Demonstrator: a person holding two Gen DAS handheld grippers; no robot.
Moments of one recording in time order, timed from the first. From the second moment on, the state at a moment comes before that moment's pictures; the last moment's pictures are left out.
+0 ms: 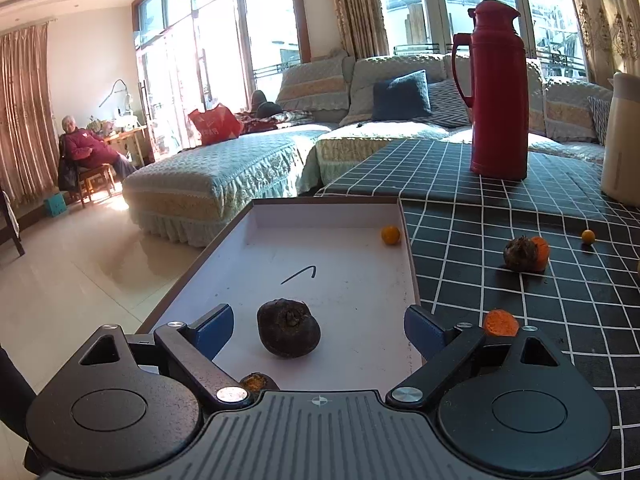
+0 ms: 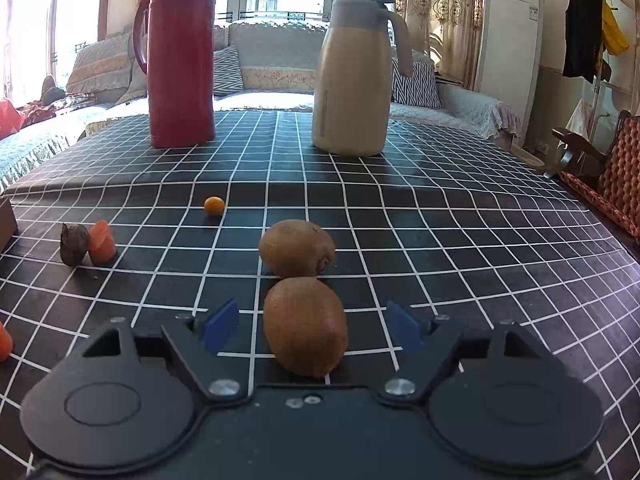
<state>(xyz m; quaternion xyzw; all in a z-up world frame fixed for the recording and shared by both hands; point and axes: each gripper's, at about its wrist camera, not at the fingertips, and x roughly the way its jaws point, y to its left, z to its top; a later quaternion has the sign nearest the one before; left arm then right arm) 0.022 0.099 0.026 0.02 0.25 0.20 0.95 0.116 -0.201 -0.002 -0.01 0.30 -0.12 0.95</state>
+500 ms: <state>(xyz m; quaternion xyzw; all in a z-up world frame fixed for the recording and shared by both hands) 0.023 0.099 0.025 0.02 0.24 0.20 0.95 0.133 -0.212 -0.020 0.02 0.33 -0.09 0.94</state>
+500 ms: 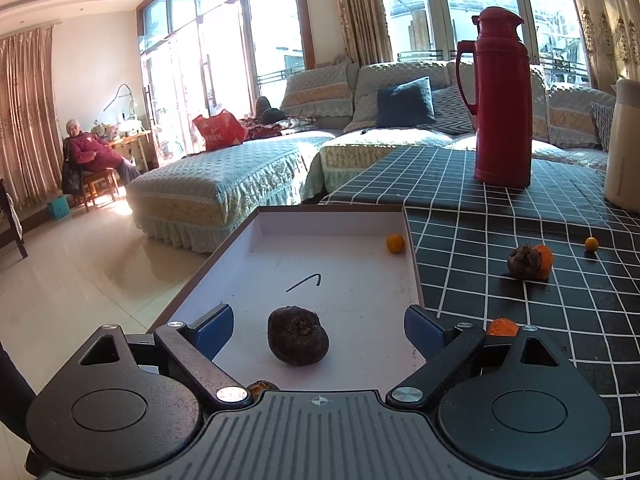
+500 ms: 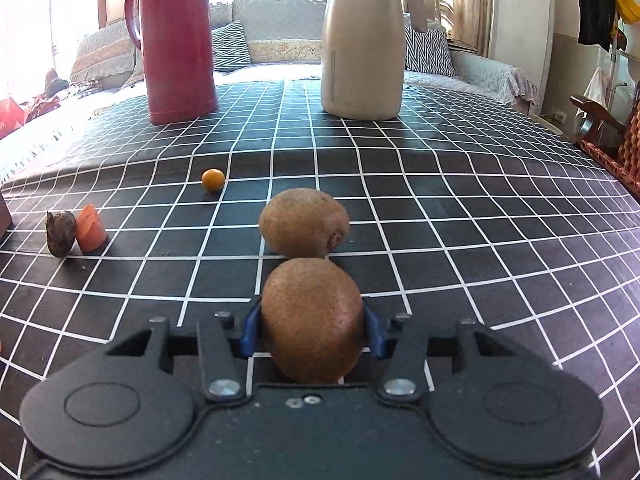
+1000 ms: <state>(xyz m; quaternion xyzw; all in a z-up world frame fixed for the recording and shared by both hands) 0.016 0.120 0.032 0.02 0.22 0.23 0.95 0.094 -0.149 0.026 -0.02 0.25 -0.03 0.97</state>
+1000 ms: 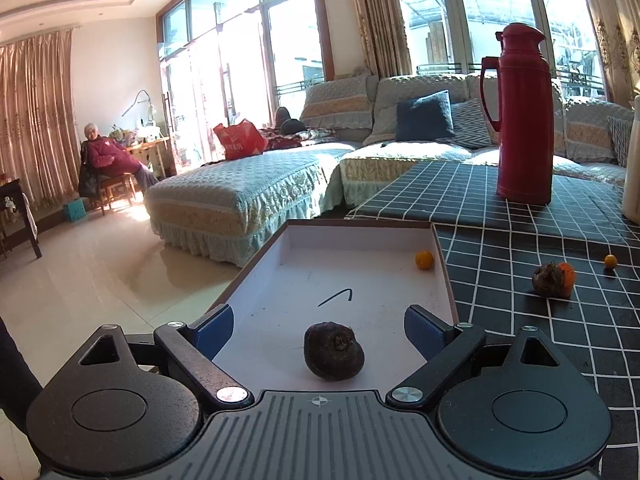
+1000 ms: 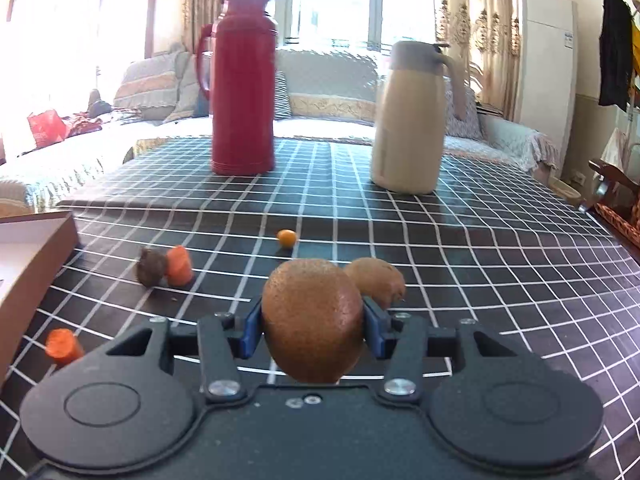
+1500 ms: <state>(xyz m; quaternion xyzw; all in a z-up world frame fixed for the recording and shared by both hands) 0.000 0.202 0.030 -0.01 0.22 0.31 0.93 0.077 0.016 0.044 -0.02 0.26 0.20 0.94</state>
